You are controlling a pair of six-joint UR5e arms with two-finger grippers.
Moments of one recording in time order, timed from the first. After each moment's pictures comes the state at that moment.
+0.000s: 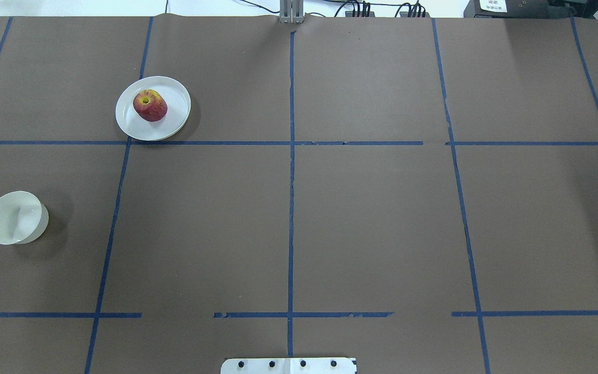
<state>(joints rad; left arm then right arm) -1.43 -1.71 -1.73 -1.63 -2.37 -0.13 1.59 -1.71 1.71 -1.58 2.29 -0.06</state>
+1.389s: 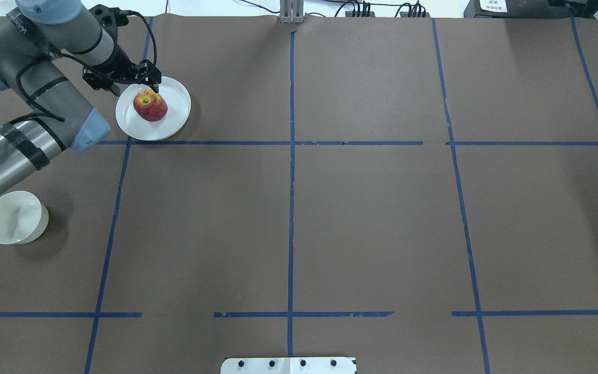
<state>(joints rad) -0.97 -2.22 -1.17 -2.03 -2.11 -0.95 1.59 -1.71 1.71 -1.58 2.30 -0.06</state>
